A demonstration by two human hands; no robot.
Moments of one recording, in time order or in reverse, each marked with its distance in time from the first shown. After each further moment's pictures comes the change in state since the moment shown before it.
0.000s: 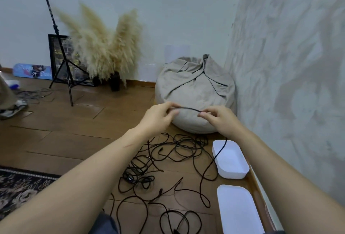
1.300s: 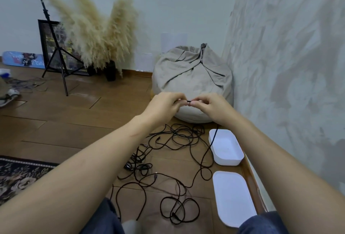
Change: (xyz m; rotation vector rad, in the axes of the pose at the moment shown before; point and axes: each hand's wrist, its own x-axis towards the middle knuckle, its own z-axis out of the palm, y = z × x) left_hand -0.005 0.021 0.008 0.128 -0.022 0.176; right_hand -0.002 -0.024 0.008 -0.021 -0.051 -0.044
